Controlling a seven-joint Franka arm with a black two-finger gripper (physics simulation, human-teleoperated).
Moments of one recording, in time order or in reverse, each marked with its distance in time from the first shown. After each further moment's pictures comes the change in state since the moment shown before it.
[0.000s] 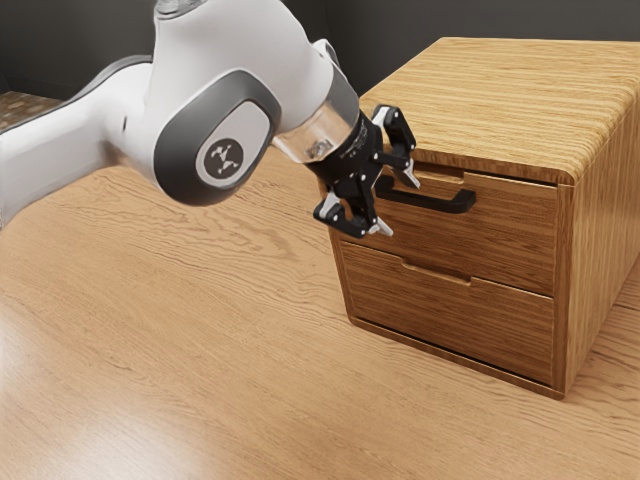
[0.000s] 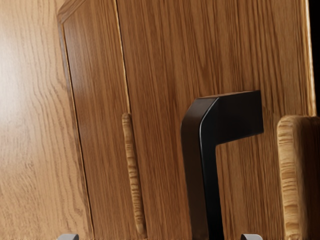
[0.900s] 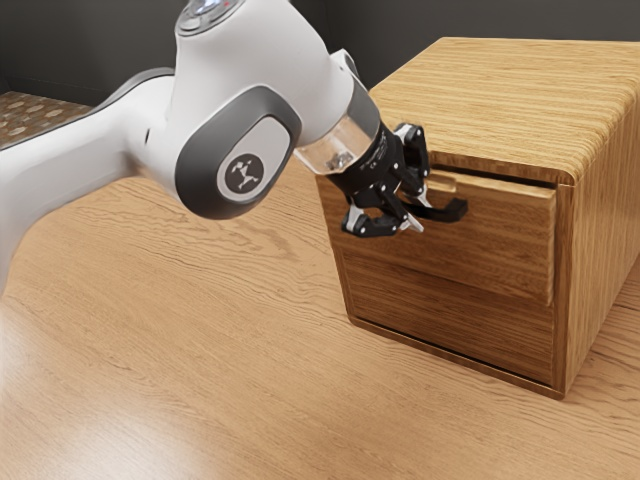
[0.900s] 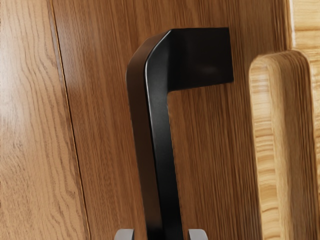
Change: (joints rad) arm -0.028 0.020 0.003 -0.009 -0.002 0.039 -0.013
